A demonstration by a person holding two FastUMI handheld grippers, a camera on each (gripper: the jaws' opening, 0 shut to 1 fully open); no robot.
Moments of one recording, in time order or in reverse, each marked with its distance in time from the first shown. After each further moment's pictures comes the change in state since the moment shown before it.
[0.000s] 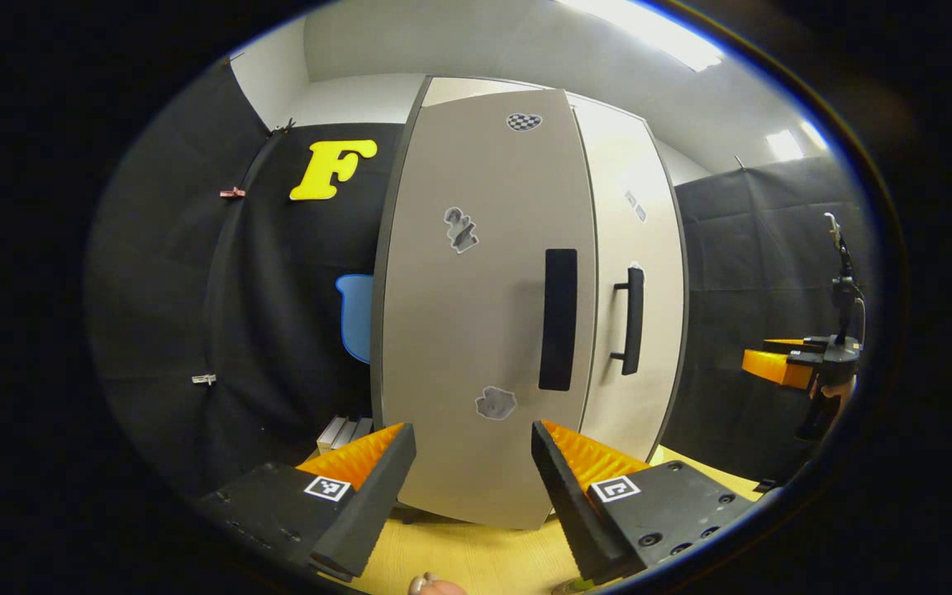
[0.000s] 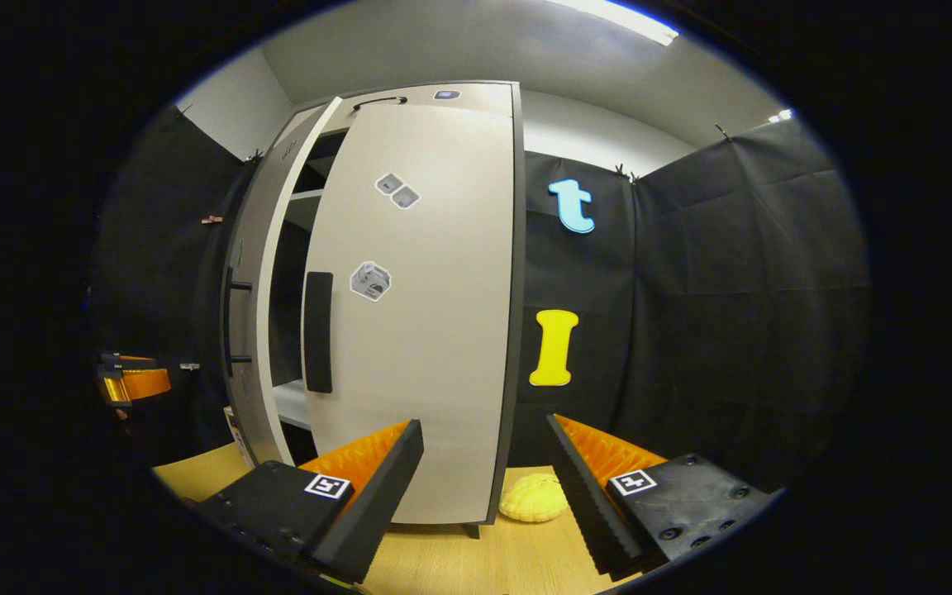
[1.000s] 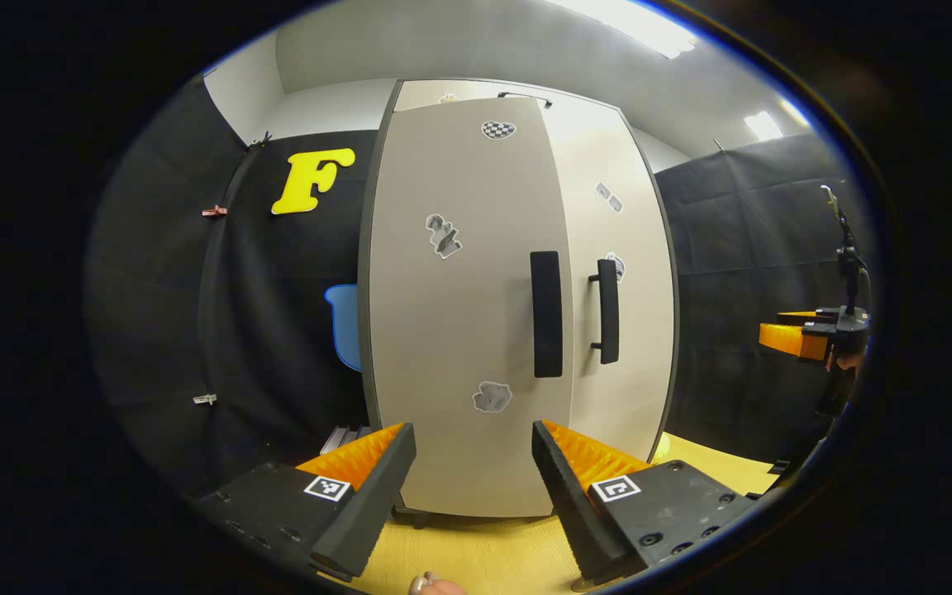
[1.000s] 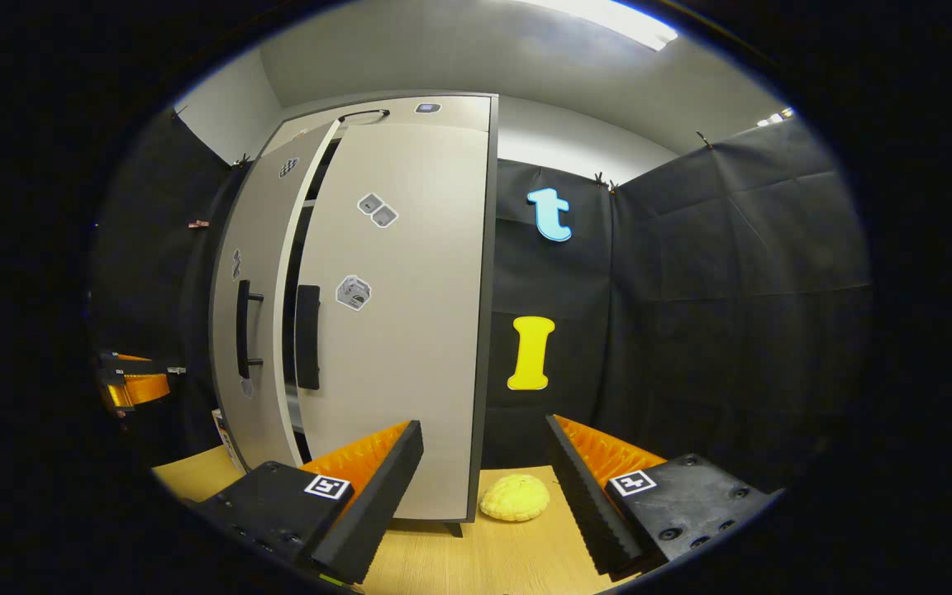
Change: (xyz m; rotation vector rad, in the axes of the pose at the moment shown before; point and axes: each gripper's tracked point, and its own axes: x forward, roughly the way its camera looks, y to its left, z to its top) left arm 0.002 -0.006 0.001 0.076 -0.003 -0.019; right arm -0.021 -0.021 0.003 -0.006 -0.006 -0.052
